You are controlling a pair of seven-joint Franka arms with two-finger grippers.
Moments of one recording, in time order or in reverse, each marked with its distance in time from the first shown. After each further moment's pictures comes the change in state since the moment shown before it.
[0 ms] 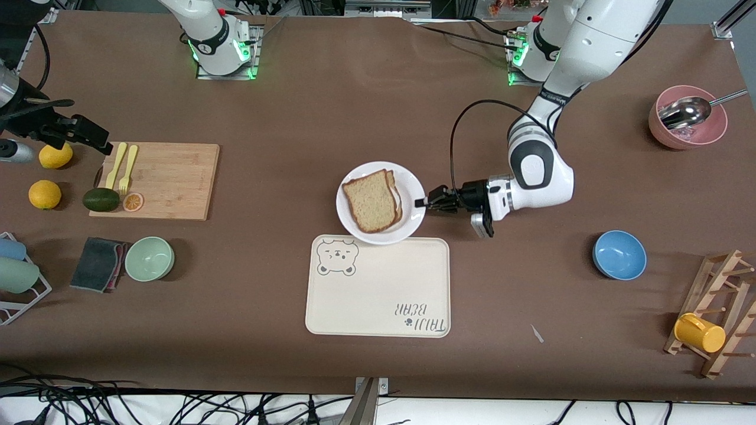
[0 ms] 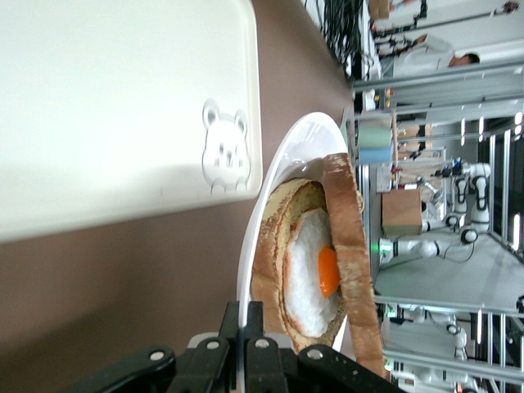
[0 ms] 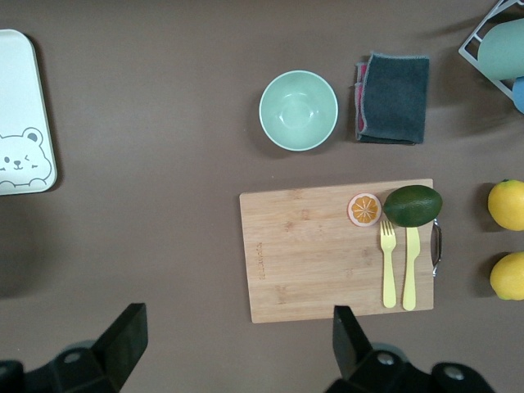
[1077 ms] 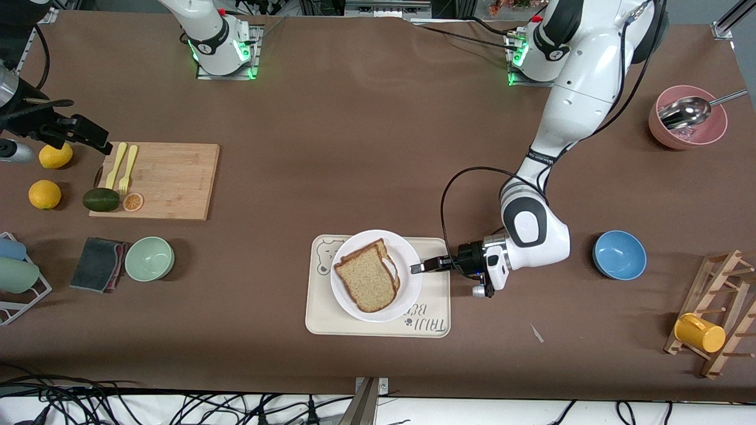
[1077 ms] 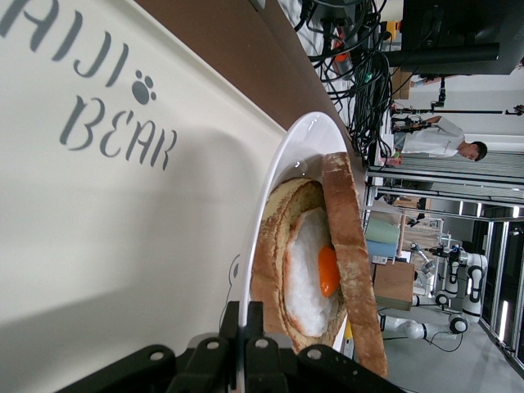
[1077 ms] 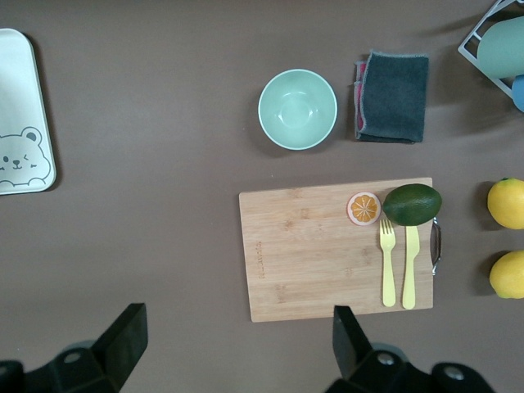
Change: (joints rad) left arm -0.028 0.372 0.058 0.555 0.071 0.032 -0.358; right arm -0.001 0.000 -0.001 0.000 0.000 -0.003 0.000
